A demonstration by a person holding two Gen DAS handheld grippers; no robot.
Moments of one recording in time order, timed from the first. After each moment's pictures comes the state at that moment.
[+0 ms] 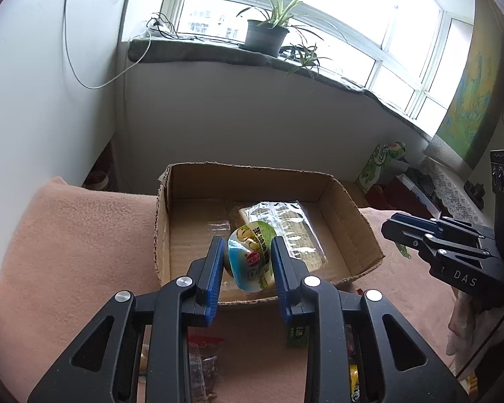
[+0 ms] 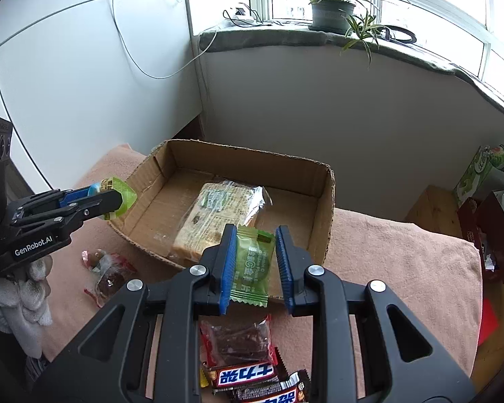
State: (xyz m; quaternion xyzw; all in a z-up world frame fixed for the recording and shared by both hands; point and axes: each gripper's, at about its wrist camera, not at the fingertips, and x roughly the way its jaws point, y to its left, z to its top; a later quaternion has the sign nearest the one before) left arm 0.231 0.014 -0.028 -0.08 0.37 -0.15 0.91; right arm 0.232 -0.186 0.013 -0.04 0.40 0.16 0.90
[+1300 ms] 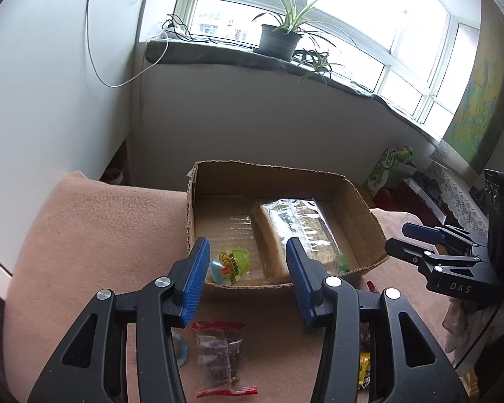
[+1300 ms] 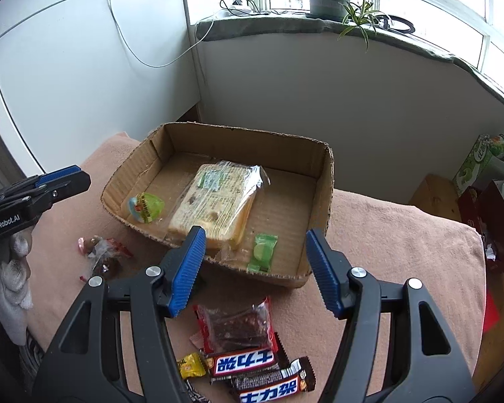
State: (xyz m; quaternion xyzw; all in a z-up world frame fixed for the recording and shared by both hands) left arm 0.210 0.044 -0.020 -0.08 0.37 -0.14 0.92; right arm 0.213 -0.190 0.001 -0.04 0.41 0.16 0.90
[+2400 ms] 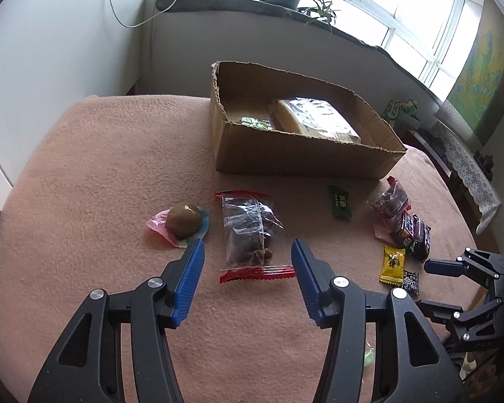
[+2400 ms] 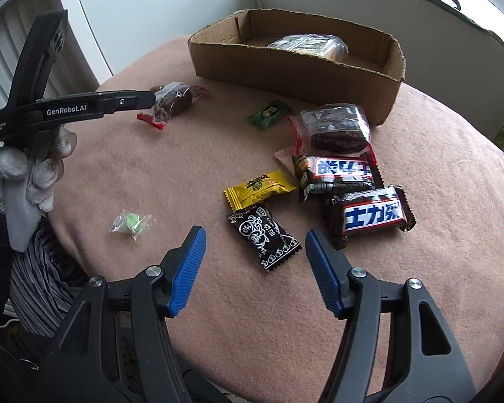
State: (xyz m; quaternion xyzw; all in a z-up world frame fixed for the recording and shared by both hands) left arm 0.143 0.058 -0.090 -0.06 0.44 -0.14 0.88; right arm 0.081 -0.167 -0.074 -0.08 0.49 0.24 0.83
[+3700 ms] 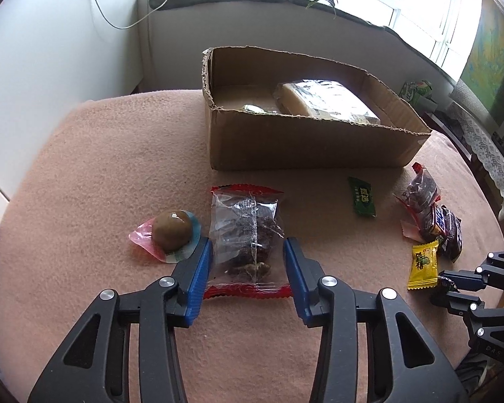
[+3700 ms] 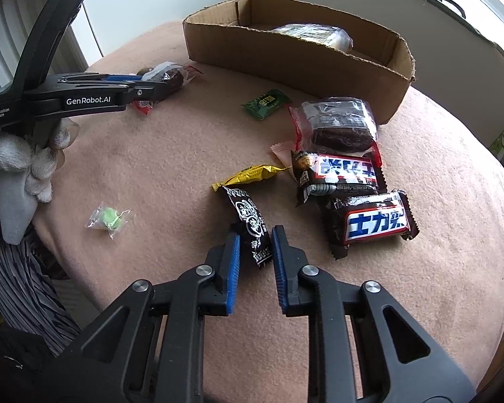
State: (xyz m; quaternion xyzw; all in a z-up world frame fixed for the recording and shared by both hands) left arm 0.156 0.038 -0.107 -0.01 0.45 -0.11 0.88; right arm 0.090 -0.159 -0.087 -0.12 0.50 0.22 0.83
